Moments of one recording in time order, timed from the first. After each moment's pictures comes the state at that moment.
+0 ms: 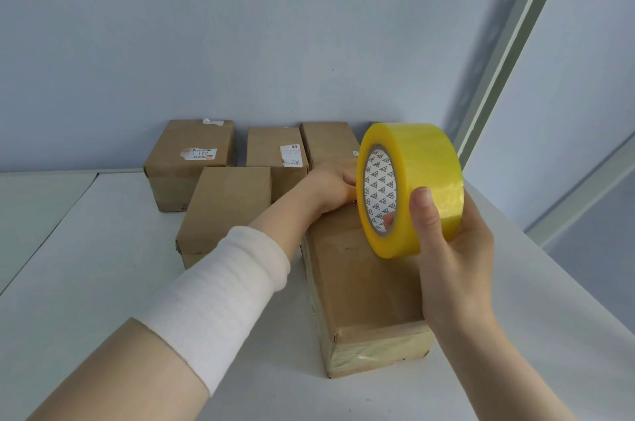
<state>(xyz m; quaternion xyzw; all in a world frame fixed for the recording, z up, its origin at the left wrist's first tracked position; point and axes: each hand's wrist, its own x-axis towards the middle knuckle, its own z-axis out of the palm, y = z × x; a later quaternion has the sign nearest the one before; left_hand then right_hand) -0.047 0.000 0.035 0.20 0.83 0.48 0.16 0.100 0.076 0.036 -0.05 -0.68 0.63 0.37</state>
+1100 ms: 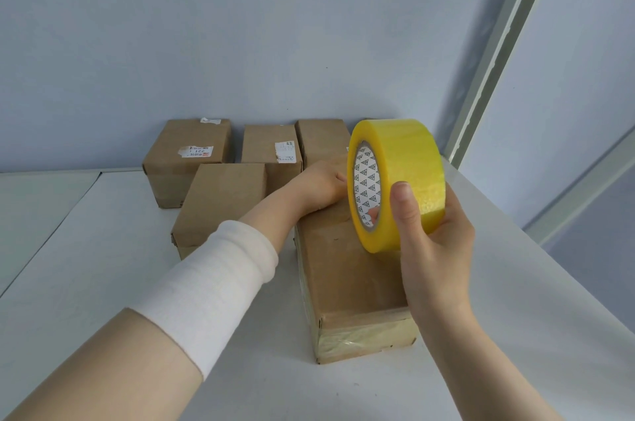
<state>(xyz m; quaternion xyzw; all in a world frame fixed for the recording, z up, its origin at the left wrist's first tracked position) -0.046 -0.002 0.032 0.26 0.86 0.41 0.15 0.101 0.079 0.032 -0.01 -0.67 0.65 0.36</state>
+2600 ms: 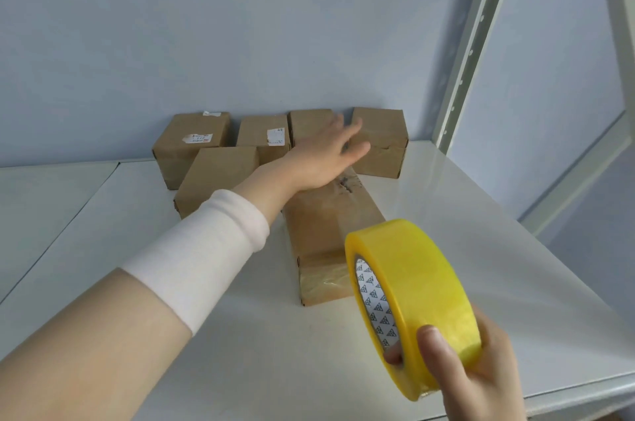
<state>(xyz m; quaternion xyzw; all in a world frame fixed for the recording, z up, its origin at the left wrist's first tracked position) -0.012 0.012 0.045 0.36 0.91 0.20 0.03 0.242 0.096 0.003 -0.01 -0.71 0.66 0.25</state>
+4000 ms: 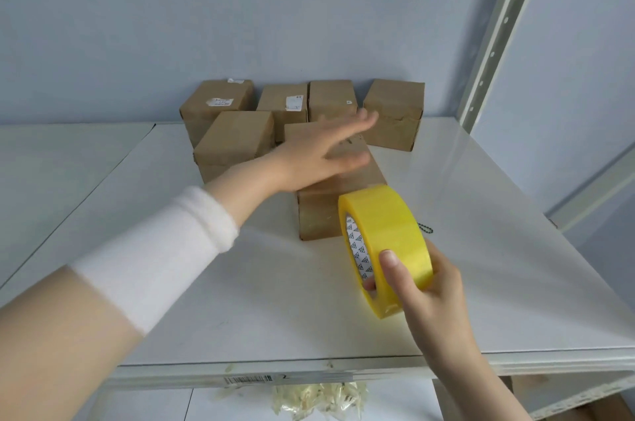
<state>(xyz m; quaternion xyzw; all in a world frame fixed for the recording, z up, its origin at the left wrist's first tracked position) 0.052 -0.017 0.036 0.43 0.85 0.30 -0.01 0.227 0.120 -0.024 0.00 -0.71 0.69 0.15</state>
